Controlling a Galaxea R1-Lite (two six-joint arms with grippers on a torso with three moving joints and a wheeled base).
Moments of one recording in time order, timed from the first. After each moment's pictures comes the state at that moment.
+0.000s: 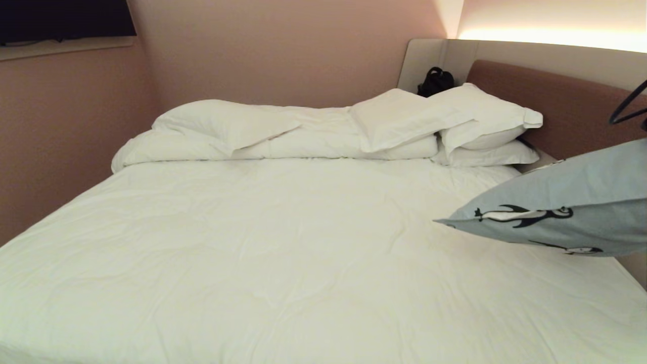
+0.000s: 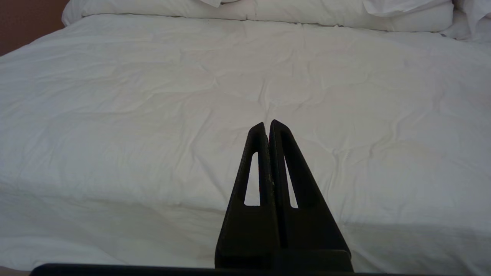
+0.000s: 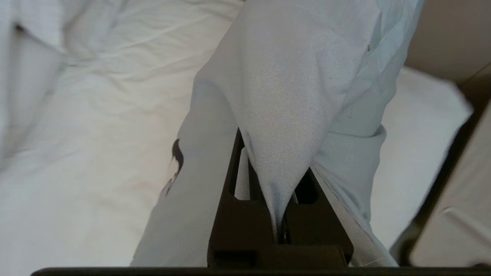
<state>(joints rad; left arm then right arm) -0.01 0.00 0.00 -0.04 0.01 -0.08 -0.21 1.75 -1.93 0.78 -0.52 0.74</state>
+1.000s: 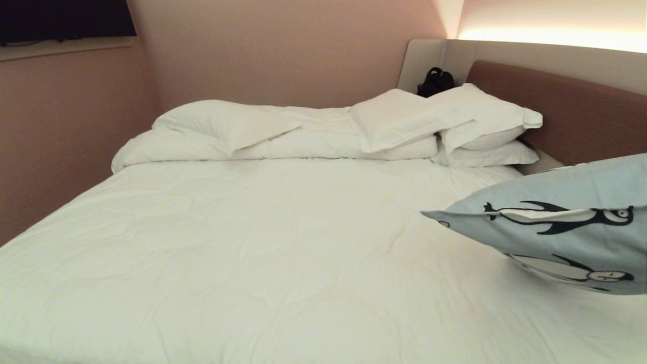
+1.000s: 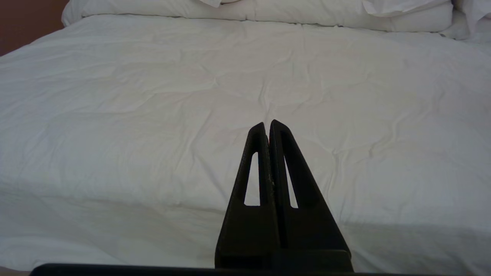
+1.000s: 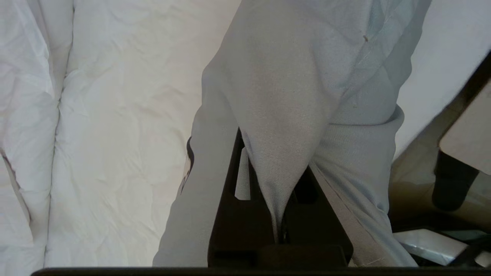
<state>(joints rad) -0.01 0.00 0.00 -0.04 0.01 -0.08 -0.36 1.63 -1.93 1.07 -0.07 0.89</state>
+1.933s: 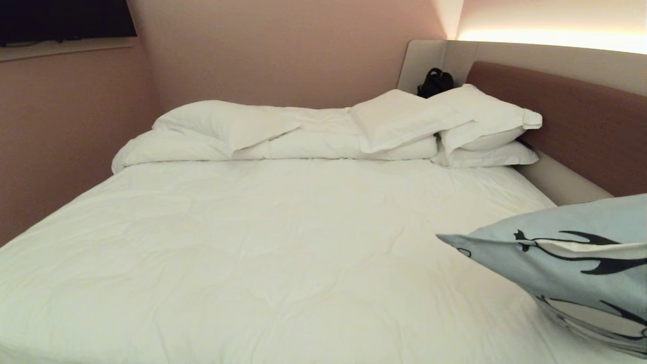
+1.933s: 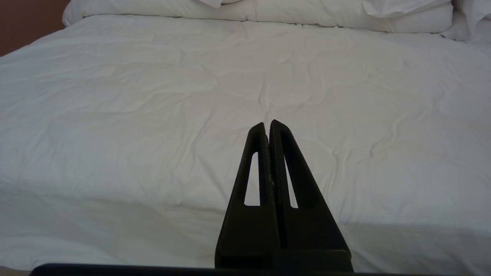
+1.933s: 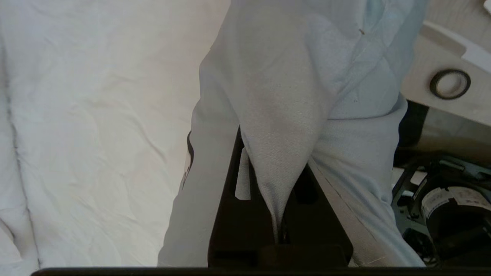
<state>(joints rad) -0.01 0.00 0.00 -0.04 0.01 -0.08 -0.50 1.54 -1.88 1.31 -0.01 0.89</state>
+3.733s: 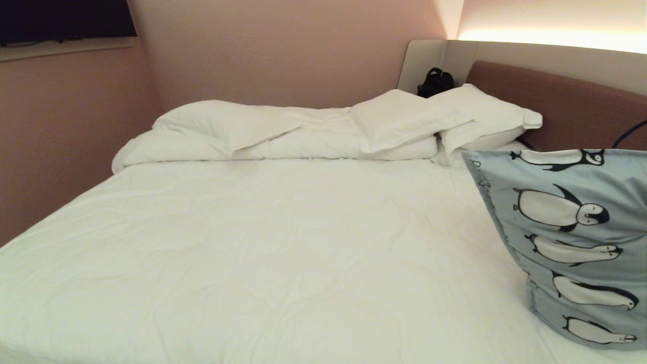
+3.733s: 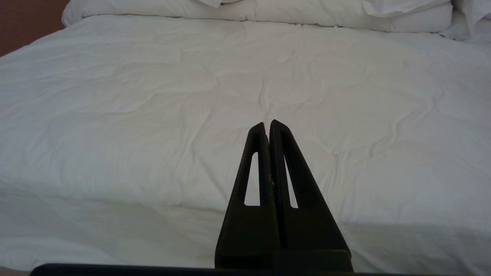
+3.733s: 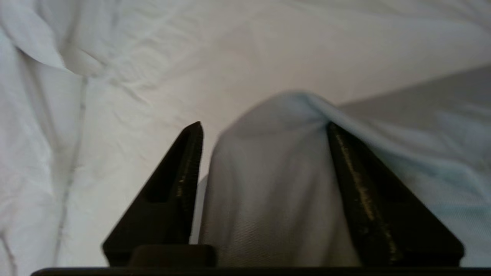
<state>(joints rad) -0.01 0.00 0.00 -0.04 0.01 -0.08 -0.59 2.10 -1.93 0.47 0.02 0.80</state>
